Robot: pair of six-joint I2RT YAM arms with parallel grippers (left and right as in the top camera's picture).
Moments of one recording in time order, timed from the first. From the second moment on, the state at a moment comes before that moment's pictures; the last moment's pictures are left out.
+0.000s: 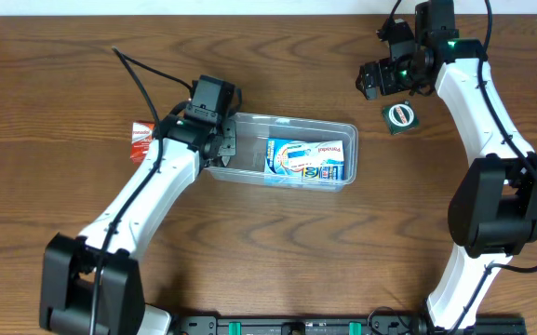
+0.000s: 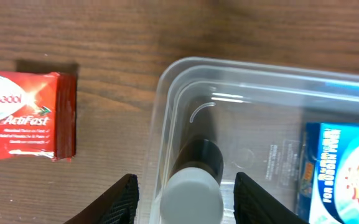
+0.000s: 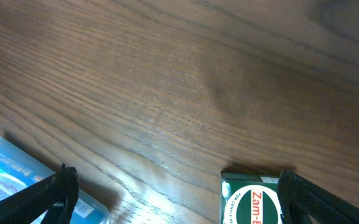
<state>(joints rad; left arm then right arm) -0.34 1.61 1.18 -0.67 -0.19 -0.30 0.05 2.06 1.77 -0.81 -0.27 -0.16</state>
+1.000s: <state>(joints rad) 0.11 1.70 1.18 -0.62 -0.02 0.06 0.06 2.06 1.77 -0.81 -0.27 -0.16</state>
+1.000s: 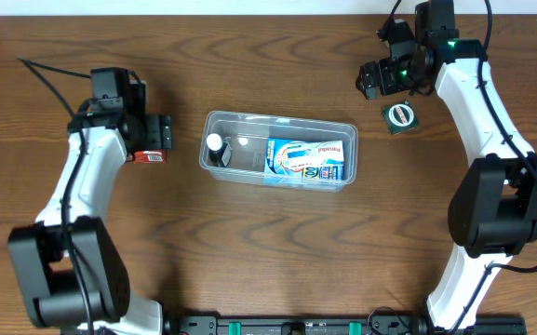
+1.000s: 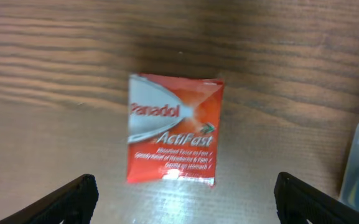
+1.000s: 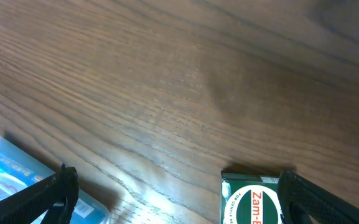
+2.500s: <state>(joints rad) 0.13 1.87 1.18 -0.52 0.00 0.06 0.06 2.06 1.77 -0.81 -0.27 -0.16</state>
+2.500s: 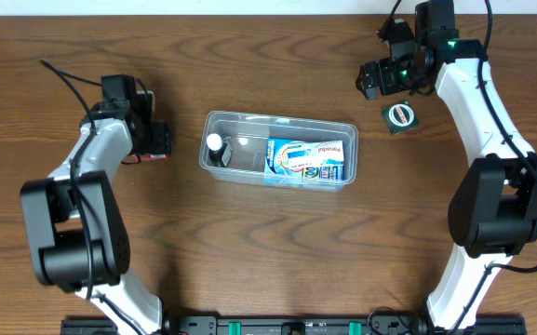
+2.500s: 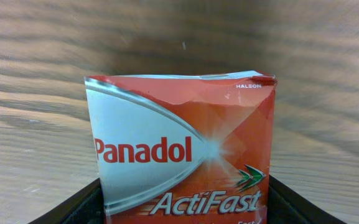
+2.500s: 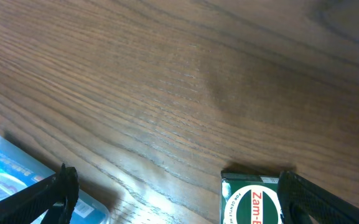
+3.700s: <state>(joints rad) -0.33 1.39 1.18 -0.69 0.01 -0.17 0.06 2.06 1.77 -0.81 -0.27 -0.16</state>
